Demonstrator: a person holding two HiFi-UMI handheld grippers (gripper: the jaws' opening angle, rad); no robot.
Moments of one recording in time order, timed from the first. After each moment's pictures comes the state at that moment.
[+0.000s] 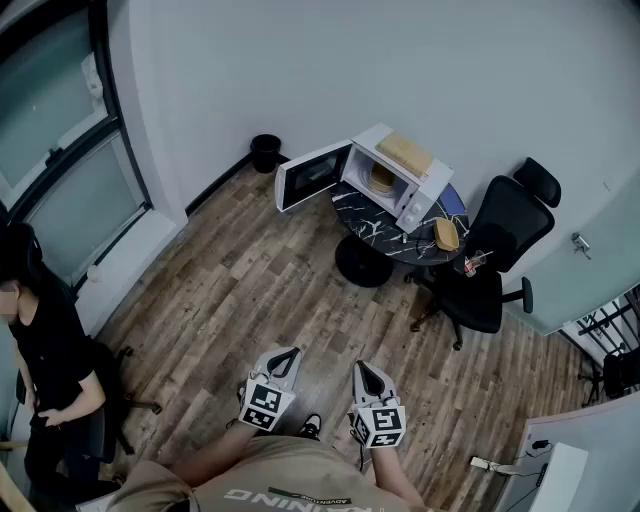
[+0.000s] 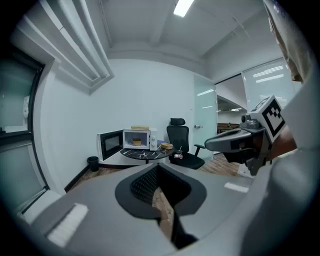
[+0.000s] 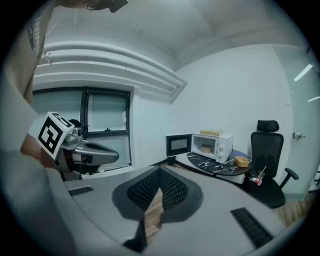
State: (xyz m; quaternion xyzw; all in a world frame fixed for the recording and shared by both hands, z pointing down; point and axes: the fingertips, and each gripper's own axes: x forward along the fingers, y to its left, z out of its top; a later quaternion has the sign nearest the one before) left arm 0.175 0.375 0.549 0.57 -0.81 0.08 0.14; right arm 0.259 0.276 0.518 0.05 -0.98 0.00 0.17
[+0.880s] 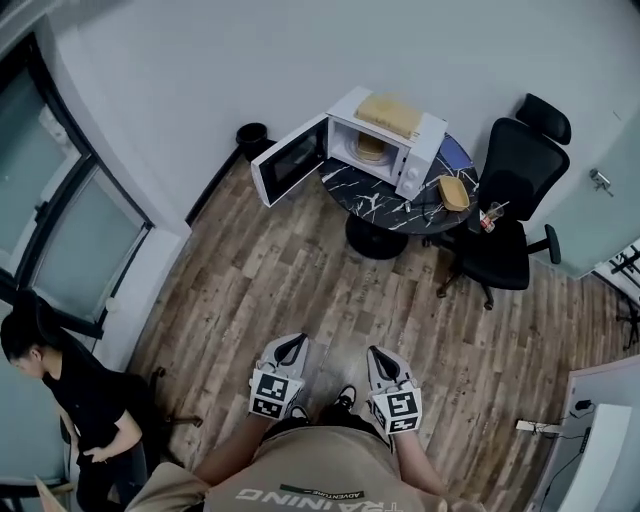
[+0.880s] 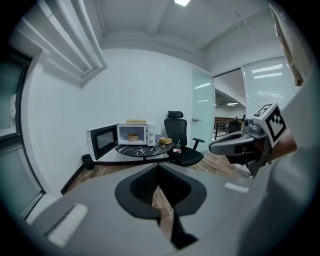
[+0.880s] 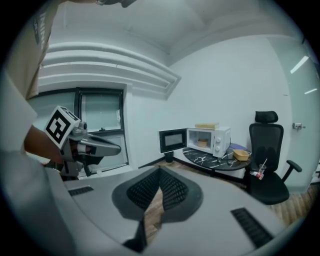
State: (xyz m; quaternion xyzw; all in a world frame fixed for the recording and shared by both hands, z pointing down) left arm 0.117 0.313 0.562 0.57 -0.80 0.10 0.16; right arm 0.221 0.214 0.552 0.04 -0.98 0.02 0.17
